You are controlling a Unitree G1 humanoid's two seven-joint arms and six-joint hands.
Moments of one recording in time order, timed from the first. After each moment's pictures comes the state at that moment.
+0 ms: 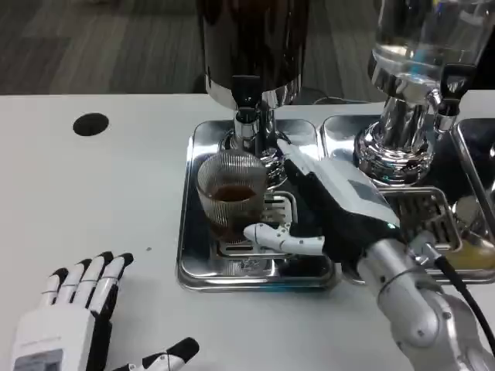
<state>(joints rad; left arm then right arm) 0.49 0.39 -0.16 -0.03 0.95 -0.11 0.57 -0.20 -0.18 0.35 -0.02 -0.68 0.18 0.15</state>
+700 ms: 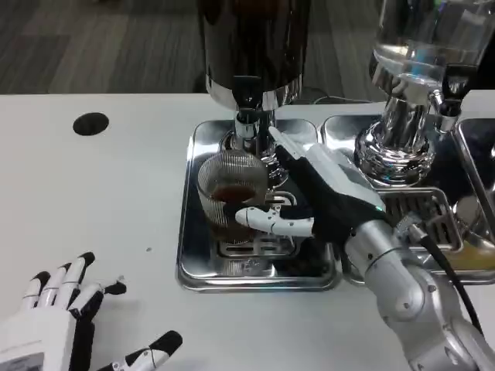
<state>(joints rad) 0.52 0.39 -0.13 -0.05 0.91 -0.11 0.57 -0.31 -0.16 0.34 0.13 -0.60 0.15 0.11</state>
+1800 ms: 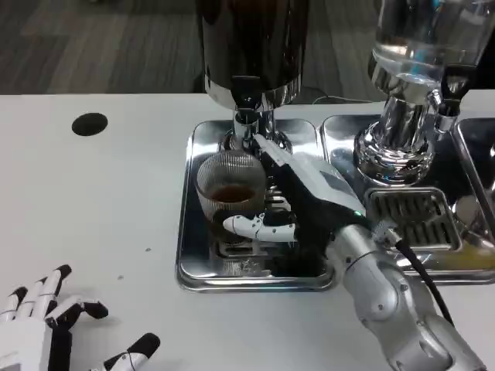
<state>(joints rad) 0.54 0.39 -0.09 -0.02 0.84 -0.12 0.58 -0.37 -0.12 0.39 0.29 -0.59 0.10 0.02</state>
